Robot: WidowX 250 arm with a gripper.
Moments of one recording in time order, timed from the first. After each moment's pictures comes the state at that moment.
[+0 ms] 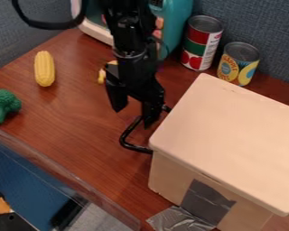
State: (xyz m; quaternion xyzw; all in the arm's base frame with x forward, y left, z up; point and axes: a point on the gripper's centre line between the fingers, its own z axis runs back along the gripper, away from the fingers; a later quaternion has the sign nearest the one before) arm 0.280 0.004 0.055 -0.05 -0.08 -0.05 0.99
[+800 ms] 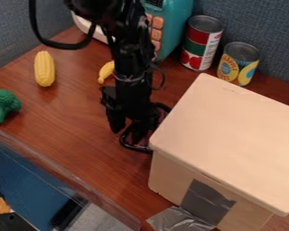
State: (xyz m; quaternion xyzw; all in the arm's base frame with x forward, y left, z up) arm 0.272 0.010 0.018 -0.03 -0.03 -0.02 1.00
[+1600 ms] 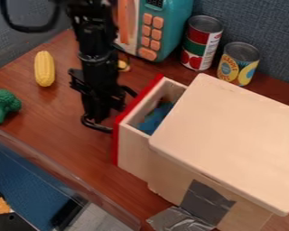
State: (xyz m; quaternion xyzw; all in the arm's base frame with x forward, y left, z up) arm 0.258 0.075 0.024 -0.02 0.00 0.00 1.00
